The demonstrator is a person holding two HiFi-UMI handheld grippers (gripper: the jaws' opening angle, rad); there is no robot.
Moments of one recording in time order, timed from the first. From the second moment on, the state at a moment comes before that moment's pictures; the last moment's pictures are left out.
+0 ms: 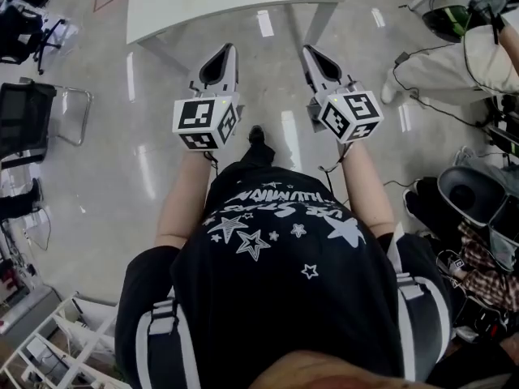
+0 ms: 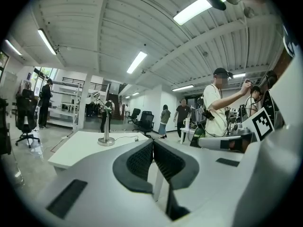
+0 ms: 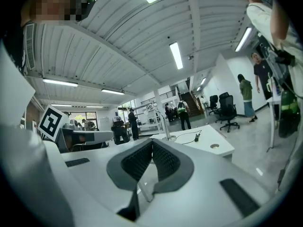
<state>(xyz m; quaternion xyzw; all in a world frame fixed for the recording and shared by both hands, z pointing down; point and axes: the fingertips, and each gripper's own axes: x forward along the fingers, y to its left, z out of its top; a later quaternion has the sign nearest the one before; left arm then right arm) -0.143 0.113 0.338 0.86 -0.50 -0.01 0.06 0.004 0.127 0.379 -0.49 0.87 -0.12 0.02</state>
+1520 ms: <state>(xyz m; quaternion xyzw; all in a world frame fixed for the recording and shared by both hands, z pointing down) -0.145 -0.073 0.350 0.87 -0.49 -0.02 0.09 0.024 -0.068 0.380 -0.54 0.83 -0.13 0.02</state>
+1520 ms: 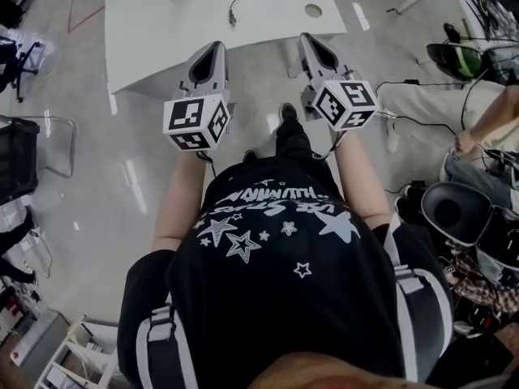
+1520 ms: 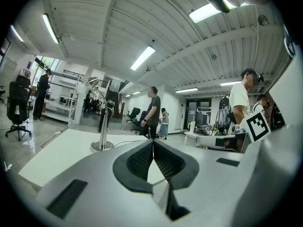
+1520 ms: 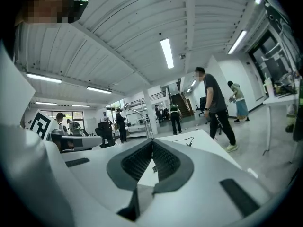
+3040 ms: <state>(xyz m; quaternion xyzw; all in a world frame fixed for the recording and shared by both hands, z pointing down) -0.011 -0.243 0.401 0.81 -0.56 0.06 0.12 0.117 -0.277 0.419 -0.41 0.89 -0.18 -0.01</state>
